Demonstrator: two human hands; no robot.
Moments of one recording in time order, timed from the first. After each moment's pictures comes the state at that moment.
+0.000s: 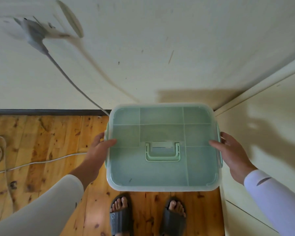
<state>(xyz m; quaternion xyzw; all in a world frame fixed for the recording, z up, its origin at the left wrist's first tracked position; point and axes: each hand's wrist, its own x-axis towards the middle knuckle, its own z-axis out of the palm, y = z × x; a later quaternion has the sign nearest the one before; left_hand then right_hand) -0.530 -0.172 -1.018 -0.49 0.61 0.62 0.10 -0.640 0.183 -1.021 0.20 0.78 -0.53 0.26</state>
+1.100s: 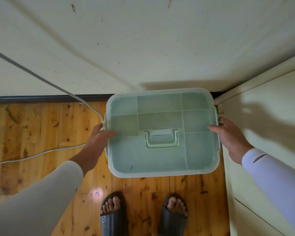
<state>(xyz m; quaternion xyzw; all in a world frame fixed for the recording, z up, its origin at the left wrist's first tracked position) -0.573 -0.169 -1.146 -0.48 0.61 0.60 0.19 -0.692 0.180 -1.134 0.21 0.79 -0.49 0.30</state>
